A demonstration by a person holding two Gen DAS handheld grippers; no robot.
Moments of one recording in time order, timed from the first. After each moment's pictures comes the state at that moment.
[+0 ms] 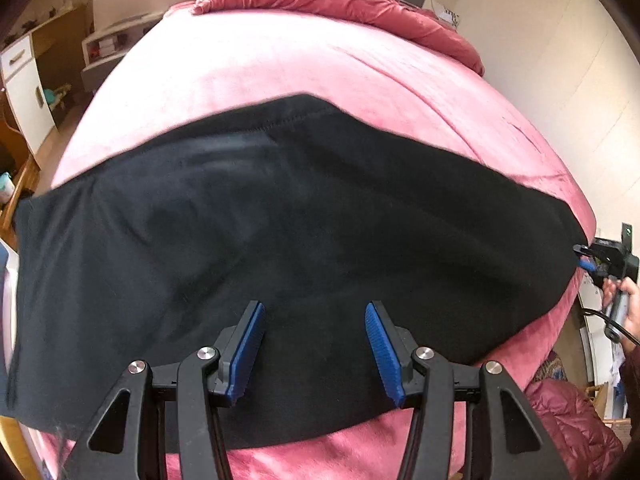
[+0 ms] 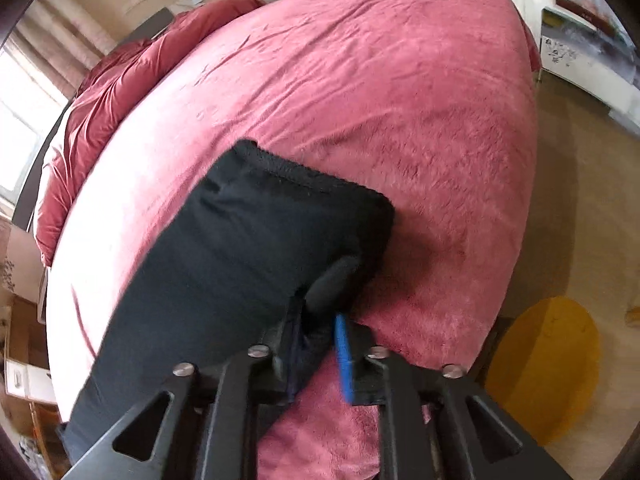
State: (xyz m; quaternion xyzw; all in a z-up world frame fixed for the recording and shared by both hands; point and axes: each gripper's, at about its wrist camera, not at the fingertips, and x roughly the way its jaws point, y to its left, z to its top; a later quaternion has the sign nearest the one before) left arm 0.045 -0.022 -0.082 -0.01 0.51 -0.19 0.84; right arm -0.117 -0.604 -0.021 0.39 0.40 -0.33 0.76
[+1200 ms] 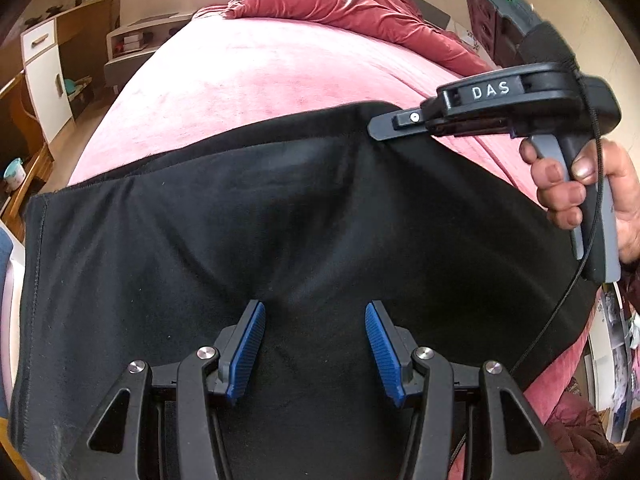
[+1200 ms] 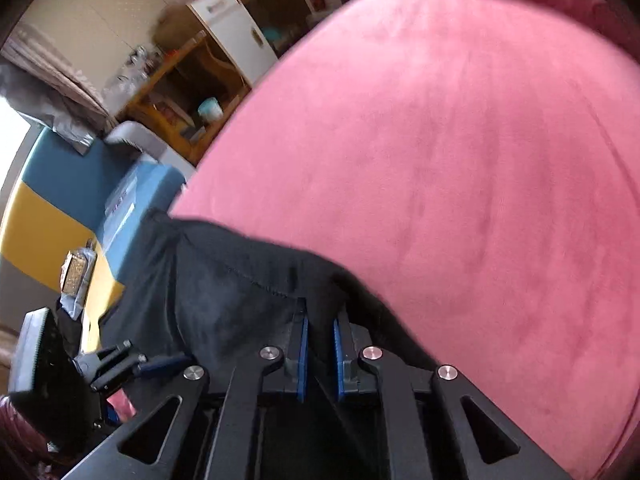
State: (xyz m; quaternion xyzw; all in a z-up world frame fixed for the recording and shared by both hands) left arm 0.067 0.029 -0.088 -0.04 0.49 -0.17 0.85; right arm 0.228 -0.137 -0.035 0.04 0.55 0.27 0.79
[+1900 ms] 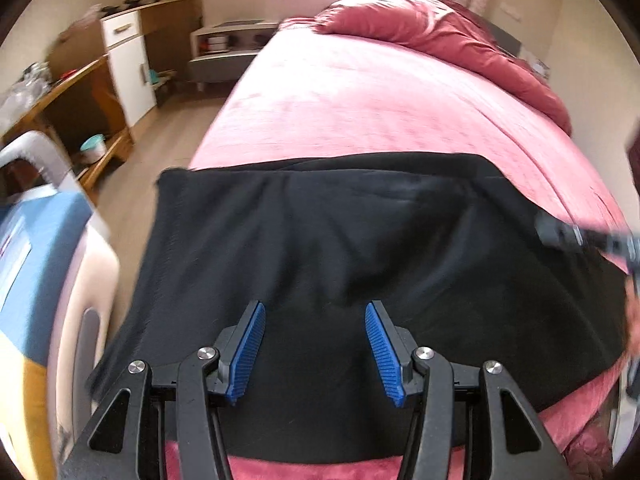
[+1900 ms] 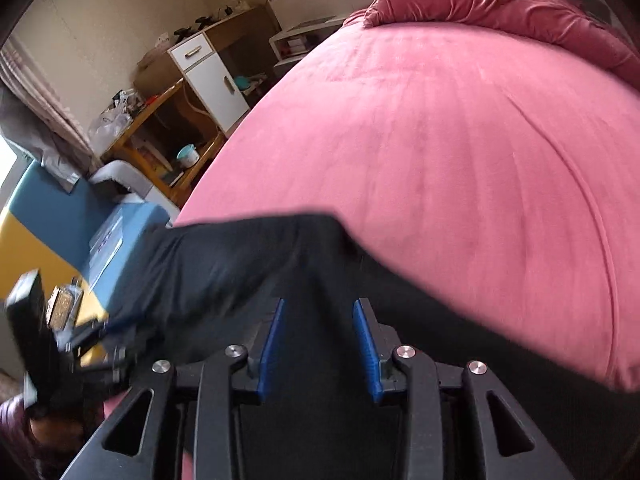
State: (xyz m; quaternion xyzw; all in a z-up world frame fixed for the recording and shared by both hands) left arm 0.018 0.086 -0.053 -0.05 0.48 -0.01 0.88; right arm 0.133 -0.166 -0.011 0.06 0.52 0.21 0.83
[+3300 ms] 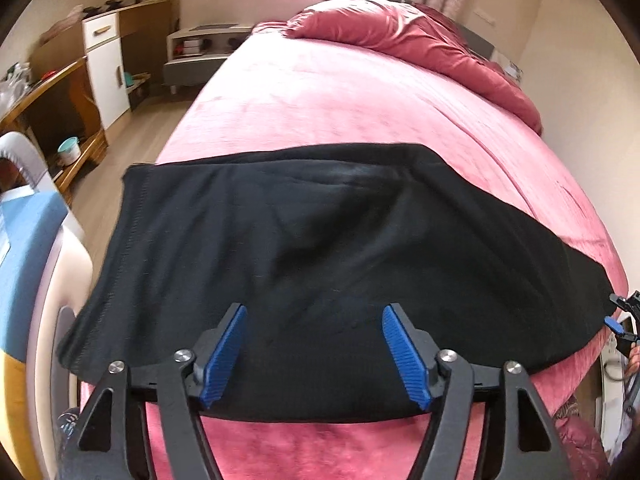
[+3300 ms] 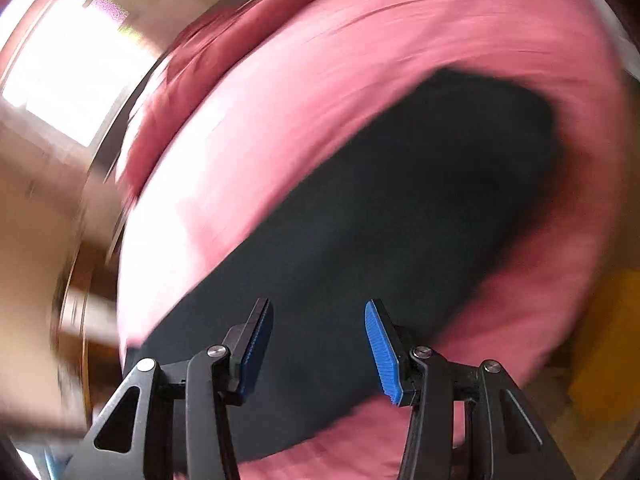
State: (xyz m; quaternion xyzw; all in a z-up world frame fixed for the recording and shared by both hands) left arm 0.005 0.061 -0.053 -0.06 0.47 -0.08 0.88; right arm -0.115 -0.529 -0.019 0.44 0.36 -0.22 0.80
